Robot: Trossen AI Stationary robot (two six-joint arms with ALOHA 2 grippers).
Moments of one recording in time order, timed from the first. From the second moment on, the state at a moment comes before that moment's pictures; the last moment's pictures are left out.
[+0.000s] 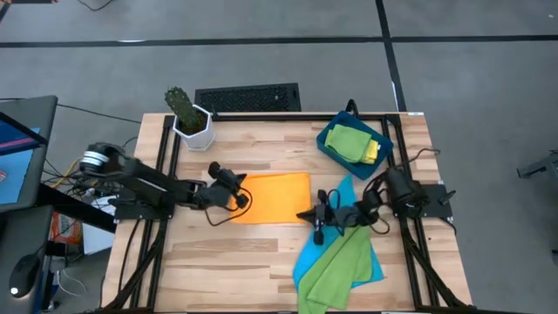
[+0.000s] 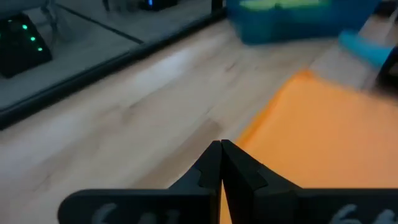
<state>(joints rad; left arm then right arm) -0.15 1.38 0.40 0.39 -0.82 -0.44 0.34 2.20 0.42 1.47 0.42 0.13</state>
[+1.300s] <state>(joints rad) -0.14 1.39 0.38 0.42 -0.81 -0.50 0.11 2.00 0.38 1.44 0.49 -0.08</state>
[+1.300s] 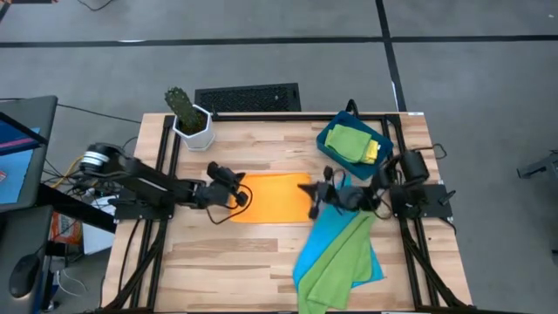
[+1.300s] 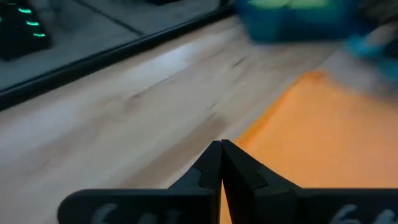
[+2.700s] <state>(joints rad) -0.50 1.65 0.50 0.23 -0.92 -0.85 0.39 2.26 0.48 1.48 0.44 0.16</state>
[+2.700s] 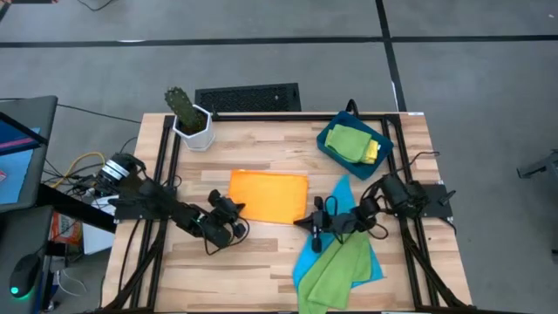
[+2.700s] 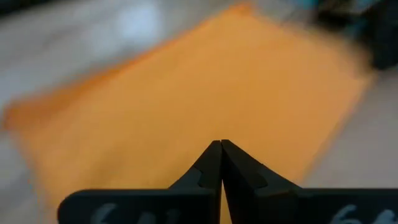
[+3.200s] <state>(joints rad) -0.47 1.83 0.64 0.80 -1.00 -0.48 0.39 2.04 0.45 1.28 0.48 0.09</state>
